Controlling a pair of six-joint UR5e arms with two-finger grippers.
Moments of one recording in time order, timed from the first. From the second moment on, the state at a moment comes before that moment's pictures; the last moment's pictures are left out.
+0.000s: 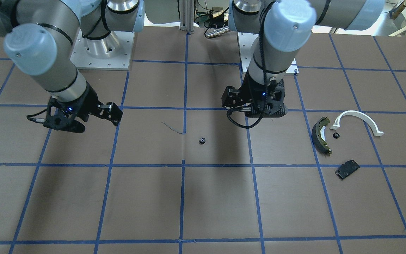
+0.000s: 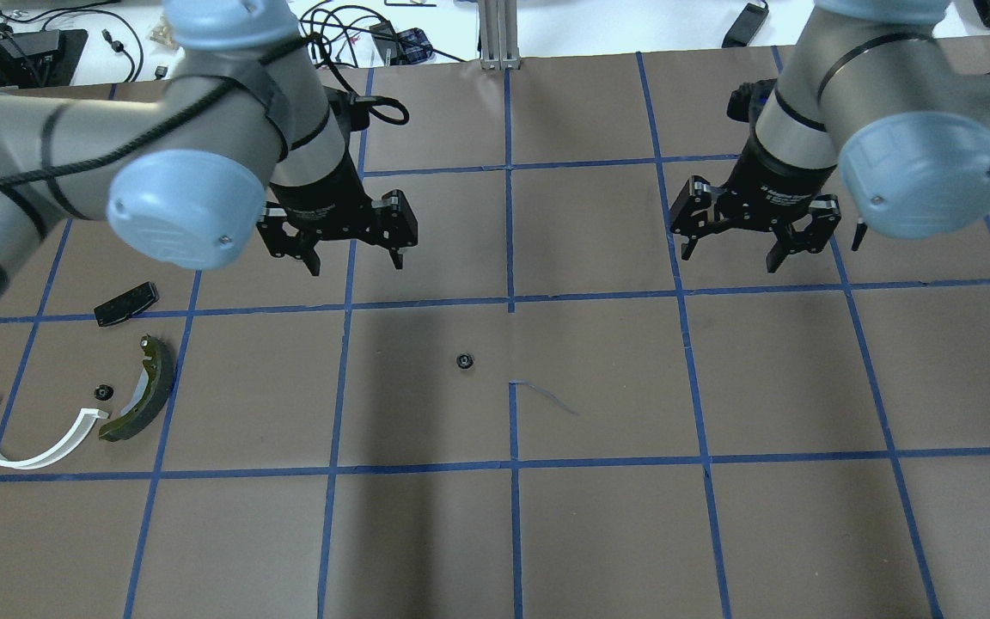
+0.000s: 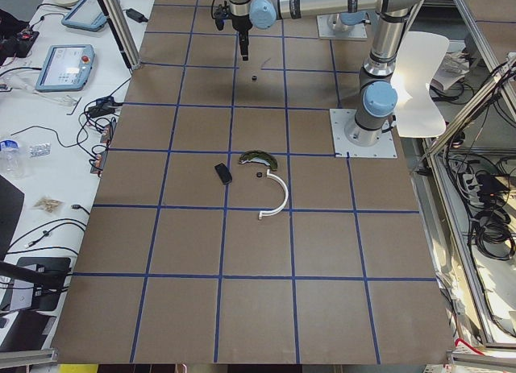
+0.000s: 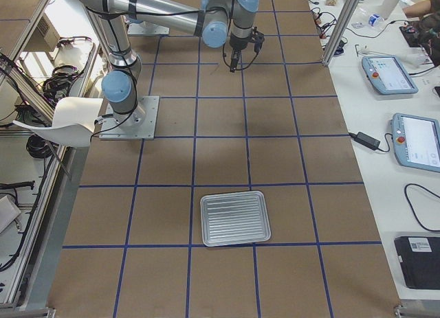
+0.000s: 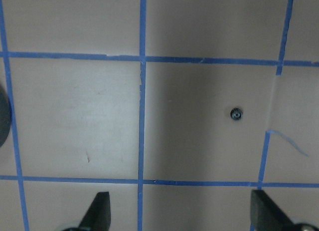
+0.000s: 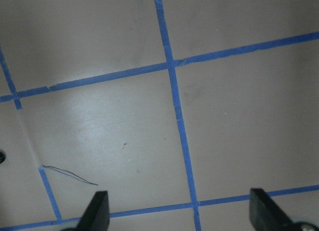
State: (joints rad) left arm -1.76 -1.73 -1.73 -1.30 1.55 -0.23; right arm 1.51 -1.53 1.73 -1.66 -1.50 0.12
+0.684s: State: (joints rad) left arm -1.91 -1.91 -1.95 -0.92 1.56 -0.42; right arm 1.50 -1.59 1.58 -1.46 -1.52 0.11
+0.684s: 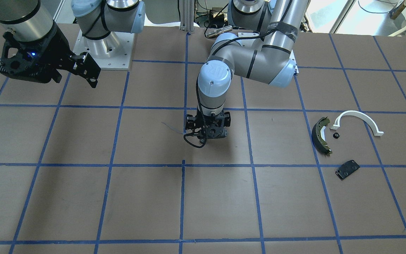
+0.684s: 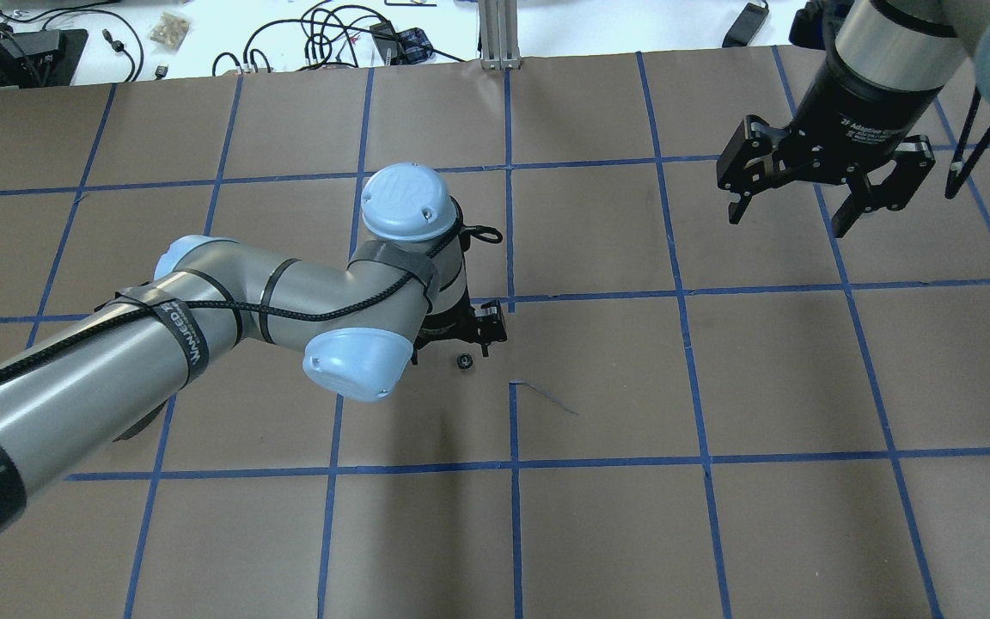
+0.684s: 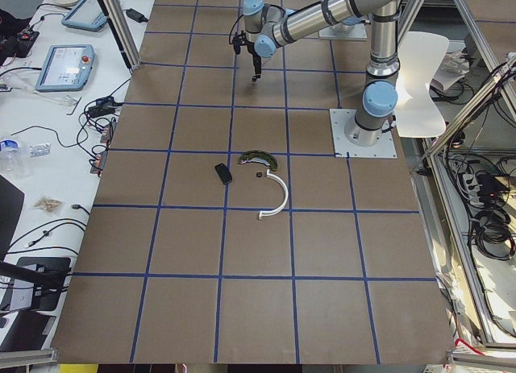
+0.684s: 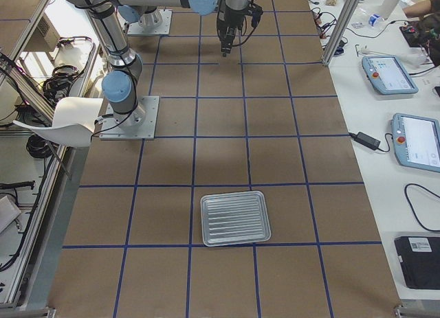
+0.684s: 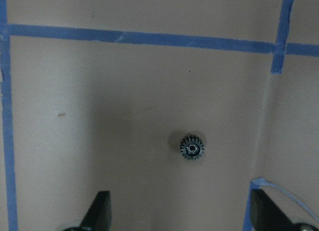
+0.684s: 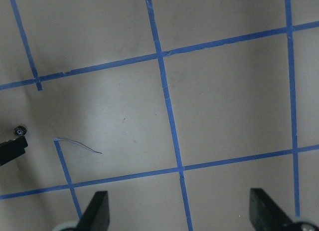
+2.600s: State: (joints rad) left arm -1.57 -1.74 -1.97 -1.08 1.64 0.08; right arm 1.51 -1.61 1.59 -1.50 -1.58 0.11
